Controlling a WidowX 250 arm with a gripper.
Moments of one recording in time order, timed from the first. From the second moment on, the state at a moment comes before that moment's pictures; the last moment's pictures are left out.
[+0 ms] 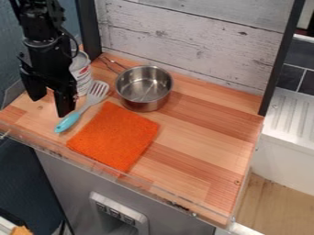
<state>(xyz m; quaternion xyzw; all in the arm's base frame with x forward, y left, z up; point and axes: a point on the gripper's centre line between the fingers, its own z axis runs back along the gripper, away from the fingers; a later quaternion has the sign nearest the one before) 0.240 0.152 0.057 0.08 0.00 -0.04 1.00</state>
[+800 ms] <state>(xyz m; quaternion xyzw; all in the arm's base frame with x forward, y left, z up) 0.233 0.098 0.038 0.02 0.00 -0.08 1.00</state>
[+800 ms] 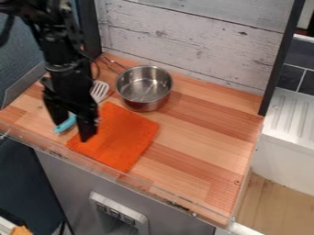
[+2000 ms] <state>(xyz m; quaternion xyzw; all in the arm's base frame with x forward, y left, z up) 0.260 -0.046 0.006 0.02 -0.03 -0.12 0.99</state>
